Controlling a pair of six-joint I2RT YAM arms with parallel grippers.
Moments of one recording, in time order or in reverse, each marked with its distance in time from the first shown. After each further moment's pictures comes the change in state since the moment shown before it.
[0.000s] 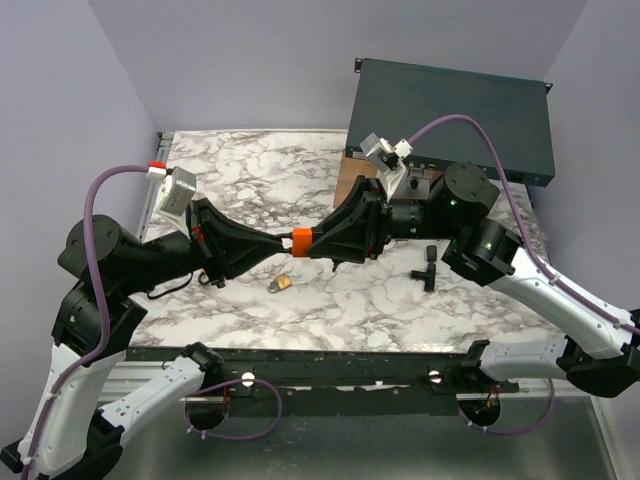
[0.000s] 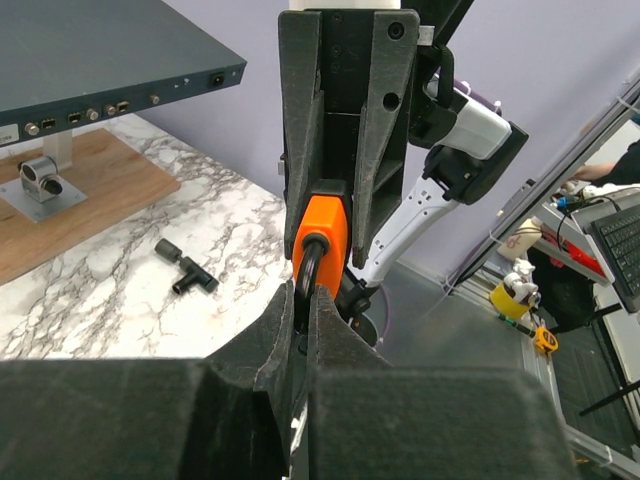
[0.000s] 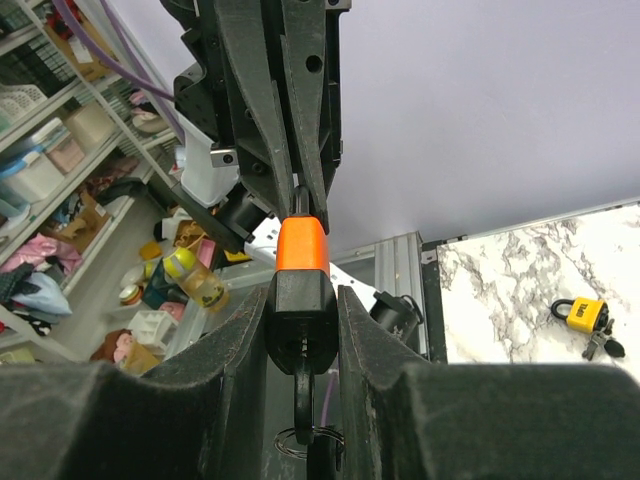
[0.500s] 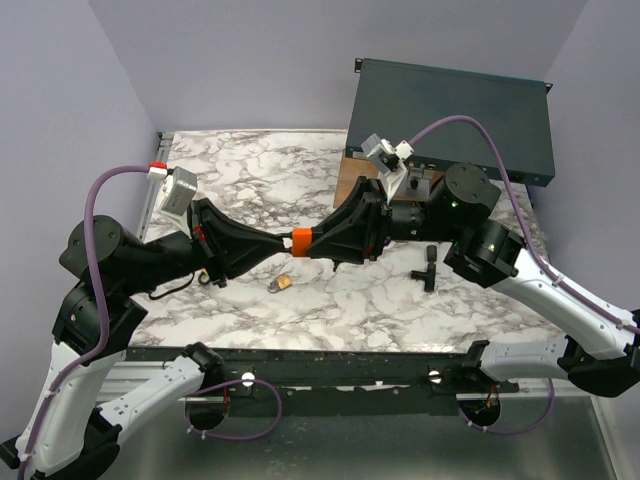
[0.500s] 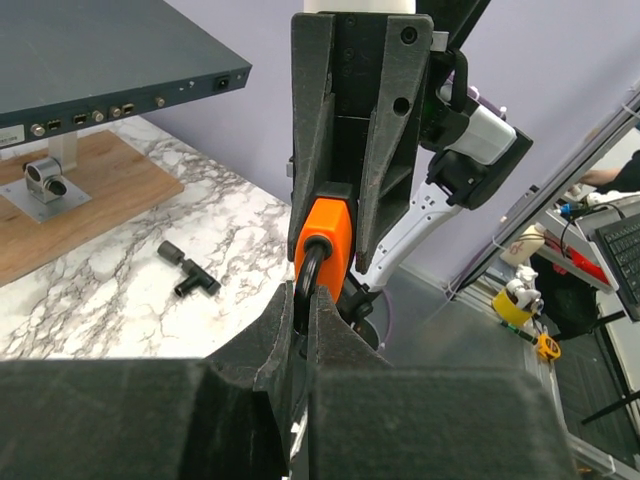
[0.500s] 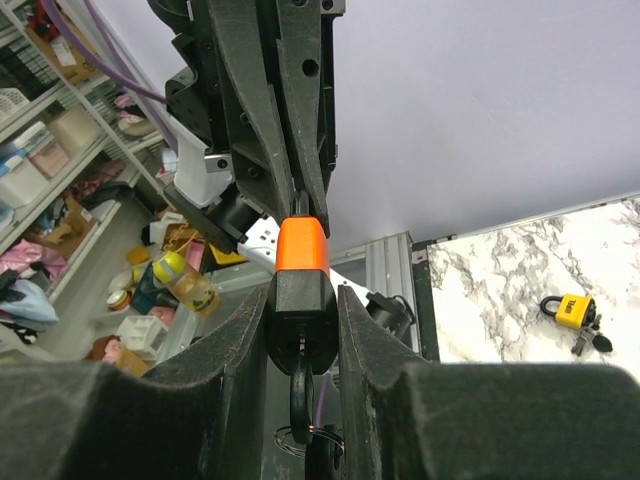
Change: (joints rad) left arm -0.034 -0.001 -0.008 0.006 -0.046 -0.002; right arm 0.023 0.000 0.013 -0.038 0.055 -0.026
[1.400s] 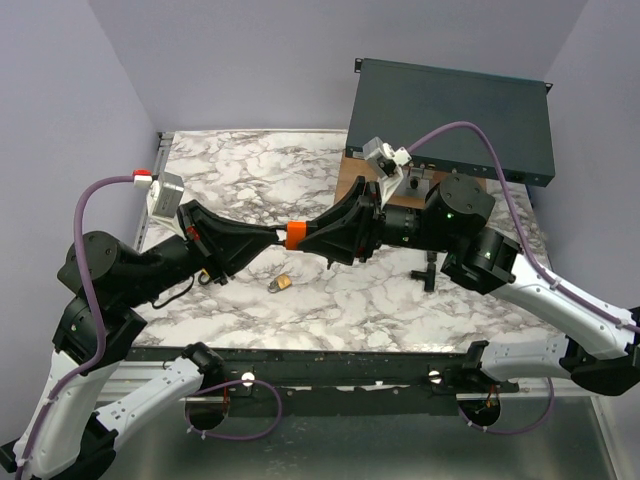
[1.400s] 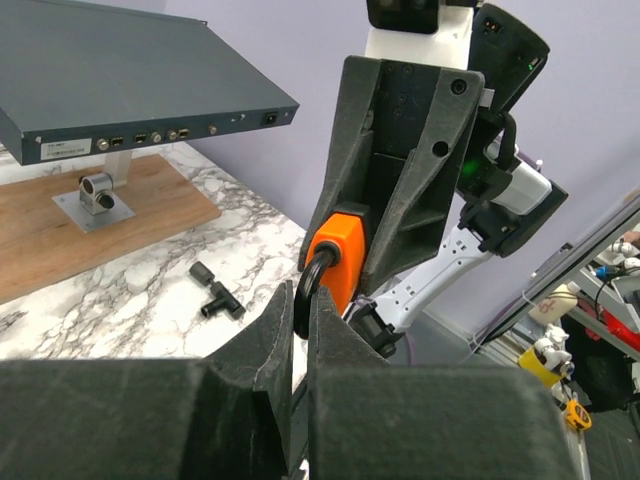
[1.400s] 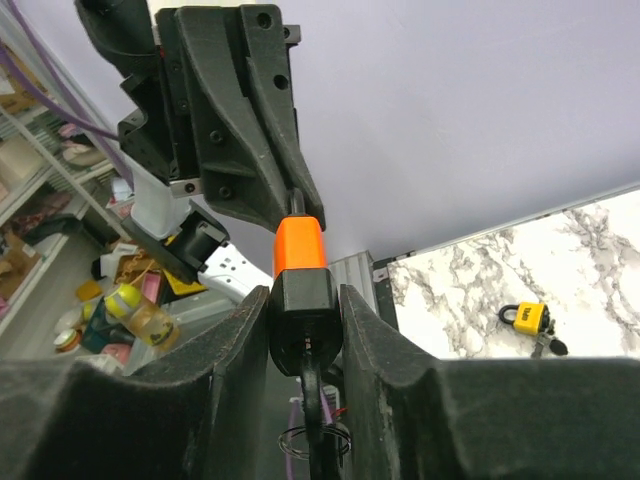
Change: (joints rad) left arm -0.027 -0.066 -0.059 0.042 -0.205 -0.023; right arm 0.046 -0.018 -0.019 0.010 0.164 -0.051
